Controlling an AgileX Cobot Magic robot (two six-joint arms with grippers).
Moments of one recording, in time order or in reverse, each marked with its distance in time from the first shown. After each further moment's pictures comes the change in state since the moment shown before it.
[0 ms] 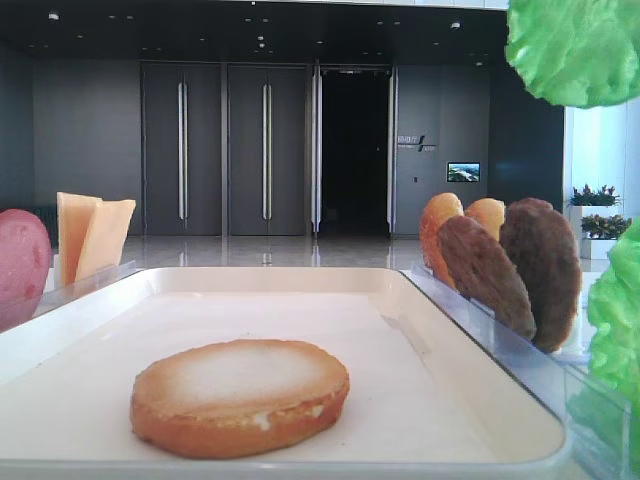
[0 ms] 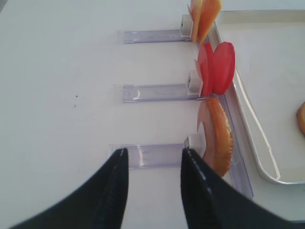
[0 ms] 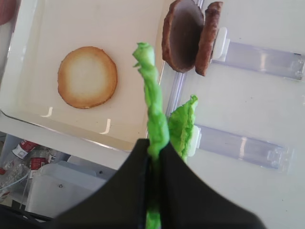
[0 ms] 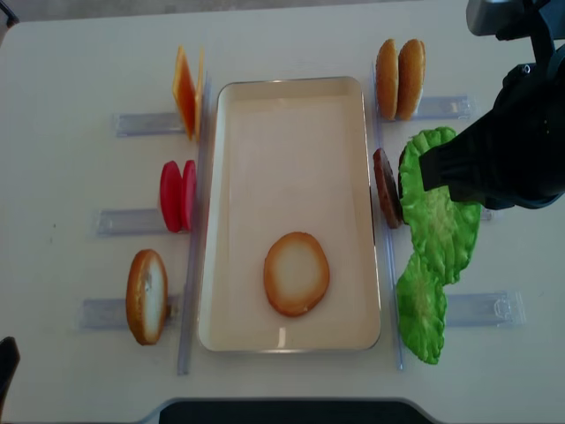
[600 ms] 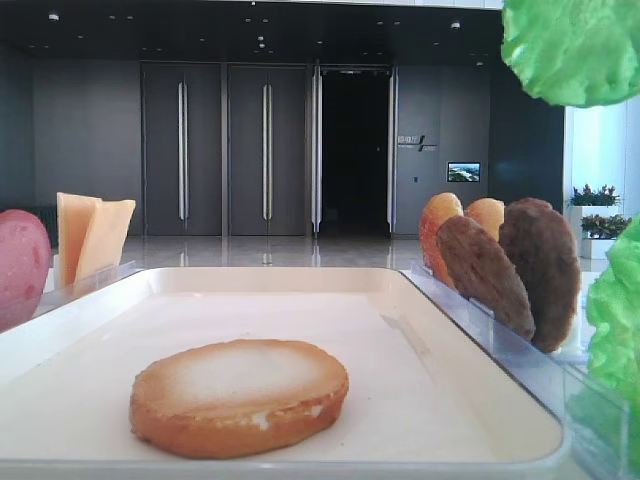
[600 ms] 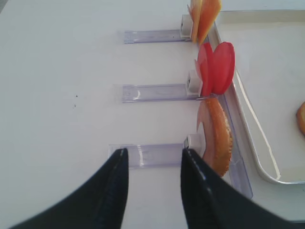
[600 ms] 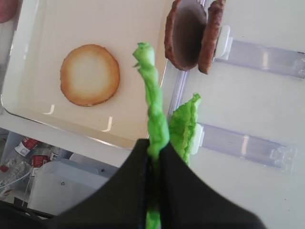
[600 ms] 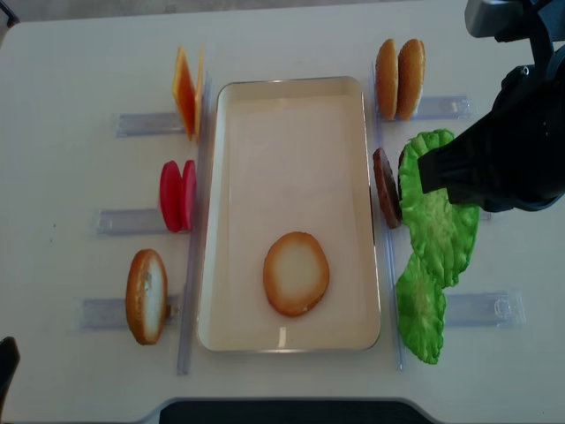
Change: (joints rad) left arm 0.000 0.000 0.000 0.000 0.000 0.000; right arm 0.017 0.000 0.000 0.008 0.001 0.007
